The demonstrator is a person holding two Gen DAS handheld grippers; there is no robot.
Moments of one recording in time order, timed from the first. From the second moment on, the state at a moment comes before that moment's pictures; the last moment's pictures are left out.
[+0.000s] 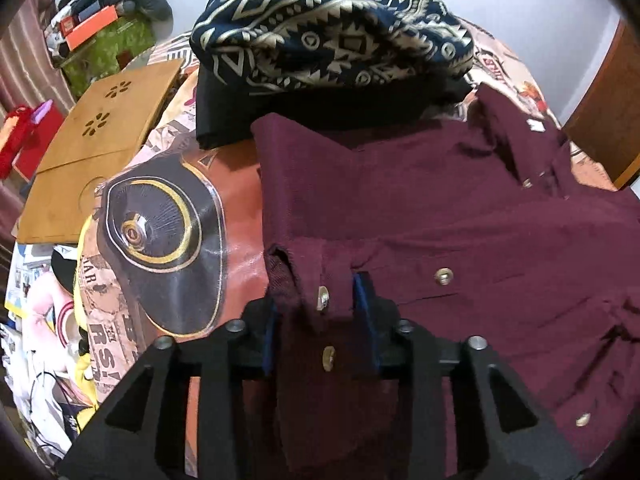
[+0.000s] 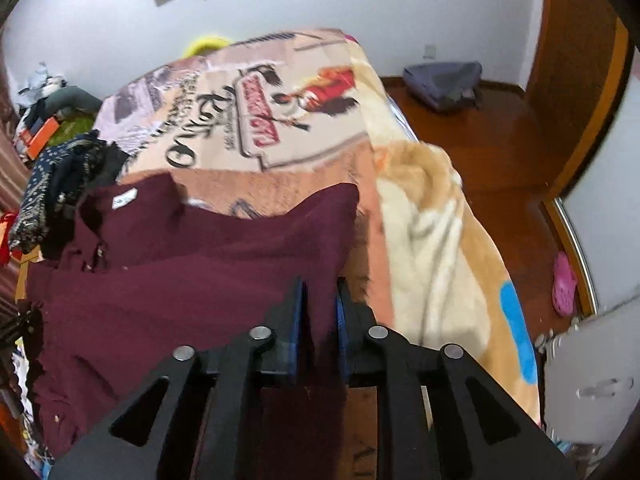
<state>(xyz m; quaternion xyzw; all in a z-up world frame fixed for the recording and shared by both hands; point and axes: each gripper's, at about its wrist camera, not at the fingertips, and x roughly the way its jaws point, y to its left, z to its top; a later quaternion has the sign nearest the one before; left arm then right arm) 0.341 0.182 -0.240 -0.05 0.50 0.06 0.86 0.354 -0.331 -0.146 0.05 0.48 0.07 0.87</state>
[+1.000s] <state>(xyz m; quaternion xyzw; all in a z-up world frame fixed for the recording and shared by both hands) 0.207 0.212 -0.189 -0.06 0.50 0.08 0.86 0.187 -0.317 -0.107 0.01 0.45 0.12 0.88</state>
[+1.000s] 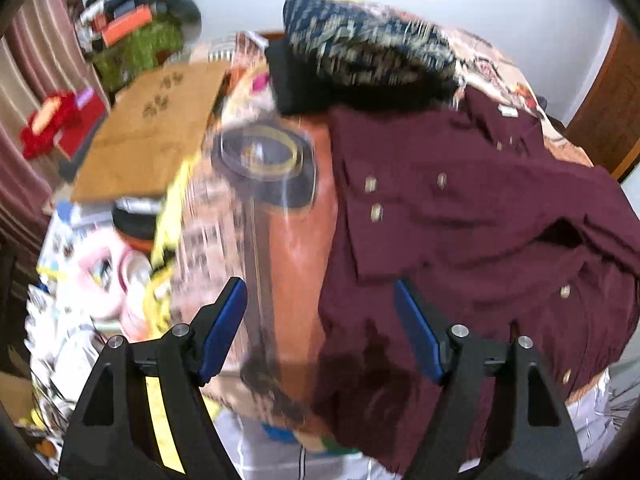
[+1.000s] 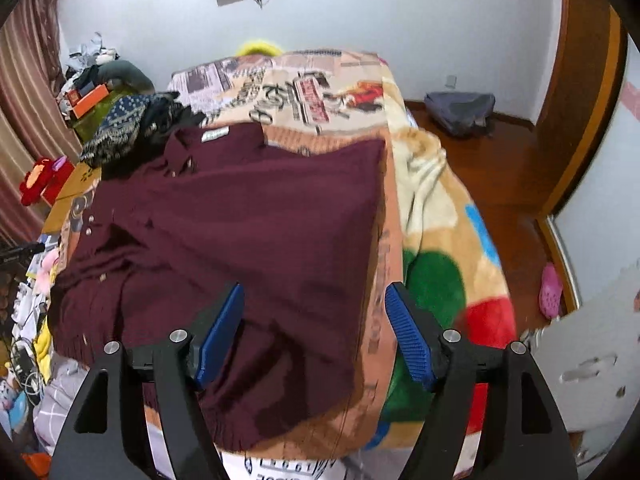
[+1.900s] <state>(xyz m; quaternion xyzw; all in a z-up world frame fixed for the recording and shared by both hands) 0.158 0.185 -0.281 -0.22 0.57 -0.02 0.79 0.158 -0.317 -0.175 0.09 0.50 0.13 0.85</state>
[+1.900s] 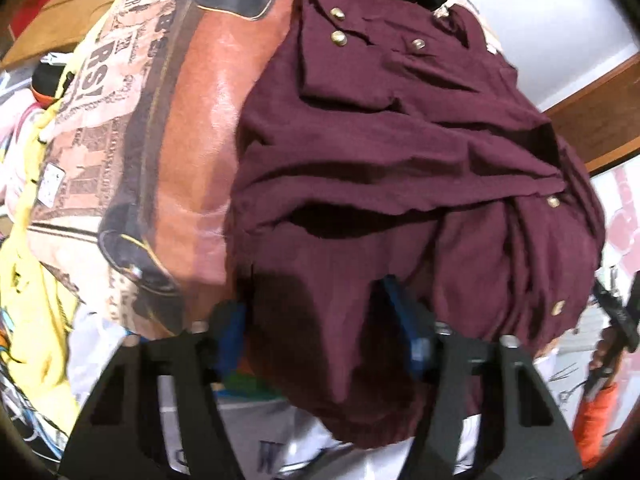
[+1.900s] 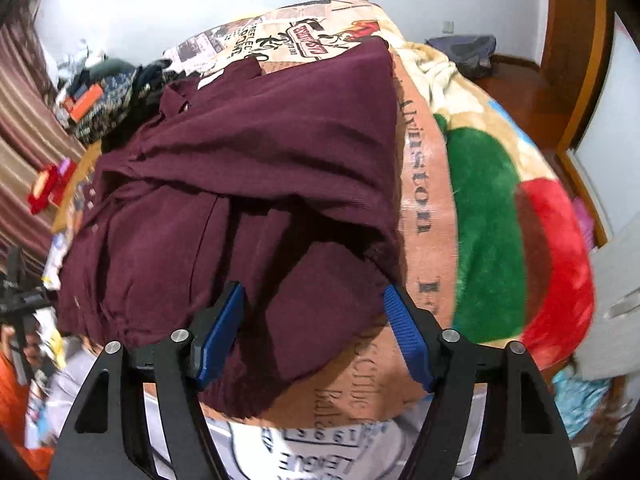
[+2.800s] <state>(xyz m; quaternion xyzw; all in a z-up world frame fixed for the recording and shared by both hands) 0.317 0.166 -0.143 -0.18 0.42 -0.03 0.89 0.275 -0.309 -0.076 0.10 0.38 0.15 0.91</state>
